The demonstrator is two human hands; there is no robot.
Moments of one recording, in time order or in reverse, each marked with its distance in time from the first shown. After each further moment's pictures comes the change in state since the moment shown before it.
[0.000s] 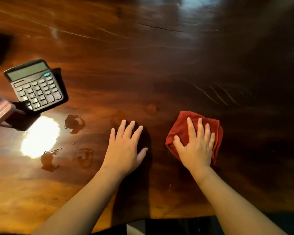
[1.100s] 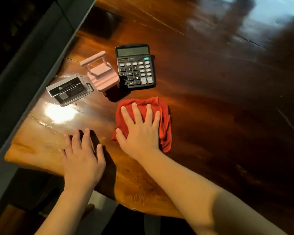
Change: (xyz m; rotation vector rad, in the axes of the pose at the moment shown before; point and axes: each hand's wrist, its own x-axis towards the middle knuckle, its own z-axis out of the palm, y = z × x) left_hand -0.196 -0.210 -0.021 -0.176 0.224 -0.898; right_hand -0.102 -0.359 0.047 0.048 -0.091 -0.769
